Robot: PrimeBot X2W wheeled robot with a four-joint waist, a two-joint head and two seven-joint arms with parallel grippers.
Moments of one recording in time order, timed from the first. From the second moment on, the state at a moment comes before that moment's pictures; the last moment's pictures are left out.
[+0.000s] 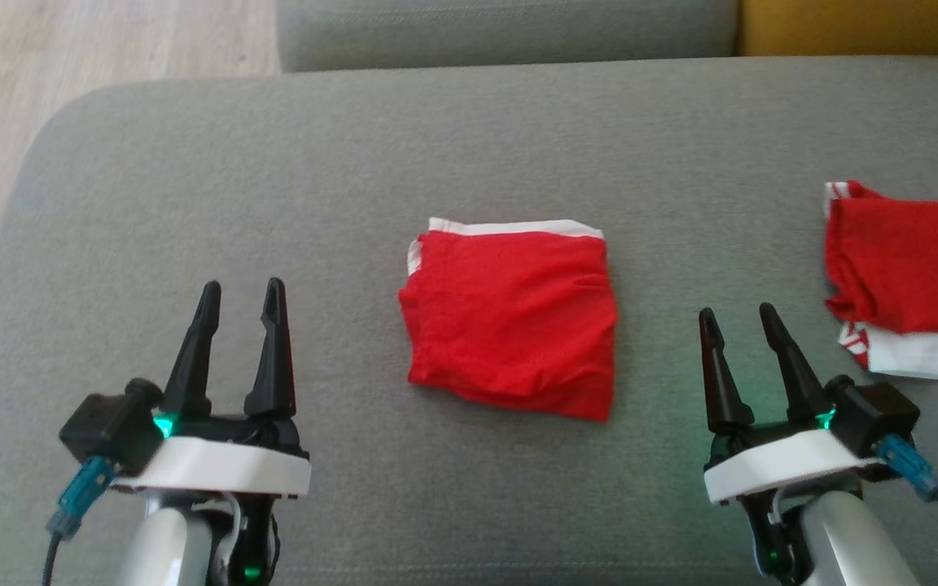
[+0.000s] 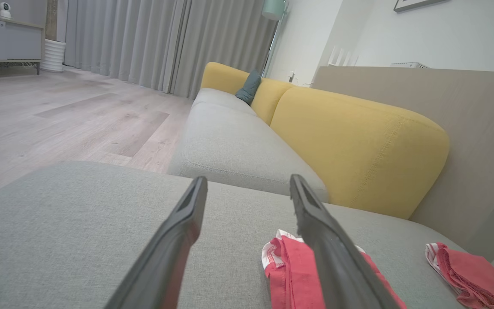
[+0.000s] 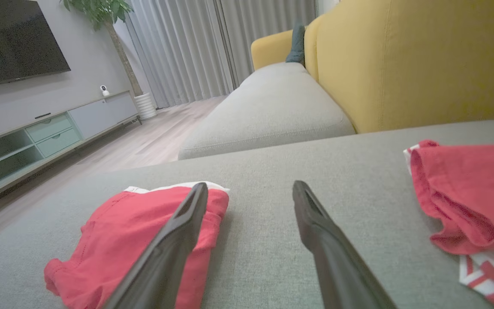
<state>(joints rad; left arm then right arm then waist) -0.03 0.04 -0.16 0.02 -0.34 -0.05 -0.26 -0.10 -0.05 0.12 0.30 0.22 0.13 -0.25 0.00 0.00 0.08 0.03</state>
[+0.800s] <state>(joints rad) -0.09 0.04 -0.19 0.04 -0.34 -0.06 -0.26 -0.38 -0.05 0.30 0.78 0.51 0.13 -0.16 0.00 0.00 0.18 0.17</state>
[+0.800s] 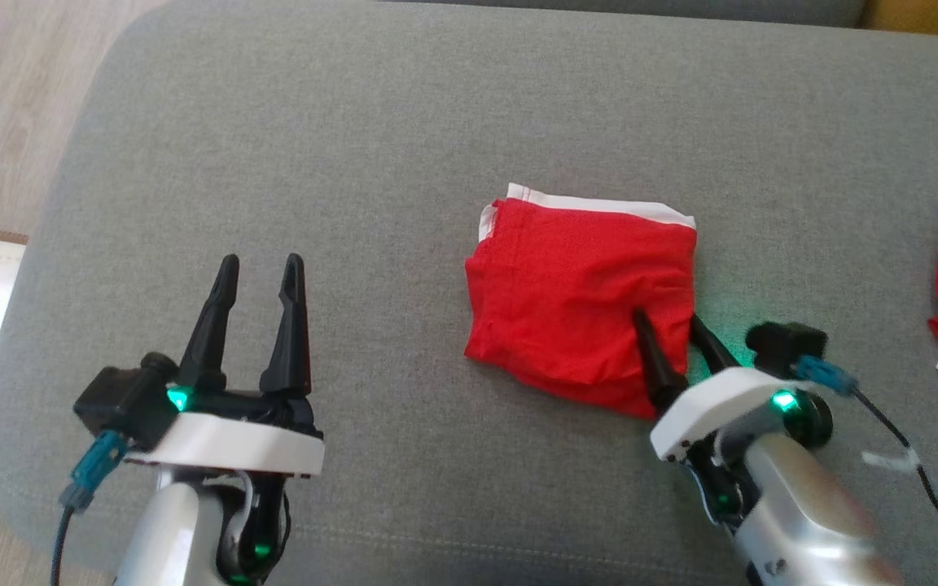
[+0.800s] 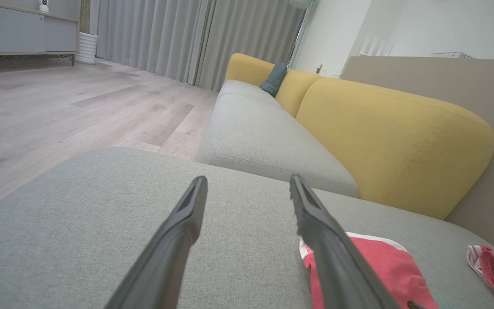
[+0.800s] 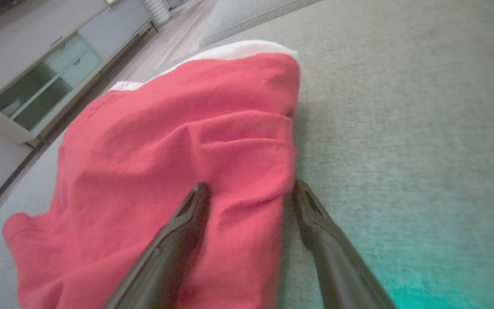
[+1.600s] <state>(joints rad) -0.12 0.04 -0.17 0.04 -0.32 -0.07 -0.26 -0.60 -0.24 0.37 0.73 -0.08 0.13 -0.18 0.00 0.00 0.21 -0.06</state>
